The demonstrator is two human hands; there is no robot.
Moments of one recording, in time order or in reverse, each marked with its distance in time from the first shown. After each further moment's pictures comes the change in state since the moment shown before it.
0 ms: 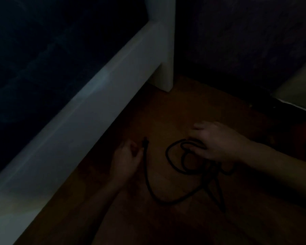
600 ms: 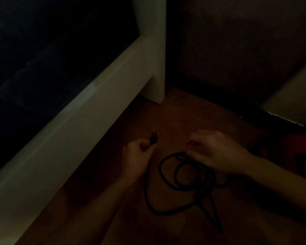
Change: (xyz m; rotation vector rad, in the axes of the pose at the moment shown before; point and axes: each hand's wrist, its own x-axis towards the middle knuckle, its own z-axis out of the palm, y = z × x) left_hand 0.032 0.073 0.008 -0.281 -0.008 -0.021; right_hand -0.007 0.017 -0.002 0.253 0.126 0.127
